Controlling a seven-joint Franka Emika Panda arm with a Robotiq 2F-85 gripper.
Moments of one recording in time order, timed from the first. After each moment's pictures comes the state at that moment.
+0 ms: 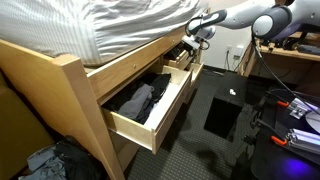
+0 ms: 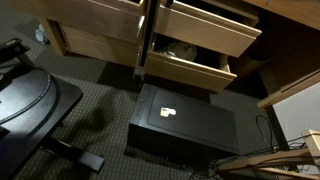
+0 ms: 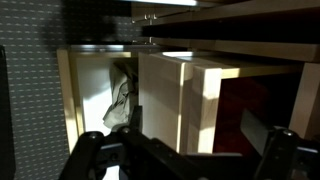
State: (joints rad) arm -0.43 1.48 0.03 -0.58 0.34 2.33 0.68
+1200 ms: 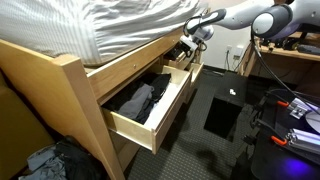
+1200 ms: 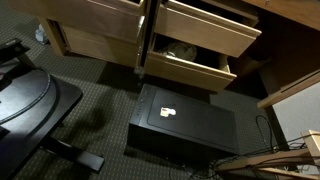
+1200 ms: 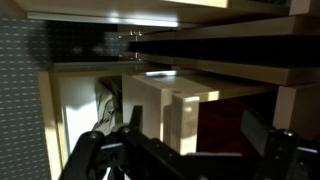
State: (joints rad) arm -0.43 1.47 0.08 -0.60 0.38 2.36 0.64
